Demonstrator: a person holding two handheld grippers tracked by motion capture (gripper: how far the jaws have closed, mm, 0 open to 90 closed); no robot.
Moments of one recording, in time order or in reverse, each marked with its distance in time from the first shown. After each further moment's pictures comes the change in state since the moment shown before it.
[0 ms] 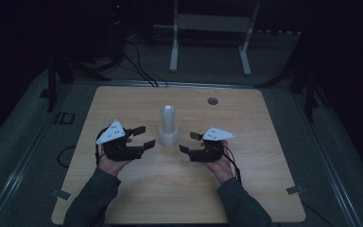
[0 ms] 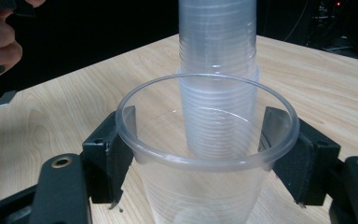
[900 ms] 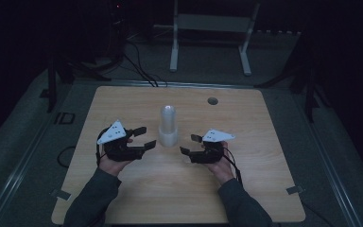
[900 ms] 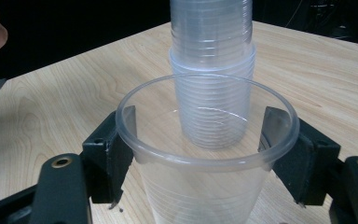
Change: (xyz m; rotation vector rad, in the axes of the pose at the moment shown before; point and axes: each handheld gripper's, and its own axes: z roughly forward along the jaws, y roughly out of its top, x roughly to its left) left arm 0.000 -0.001 0.002 0.004 -0.008 -0.002; right arm -0.004 -0.010 0.003 0.035 -0.012 0.003
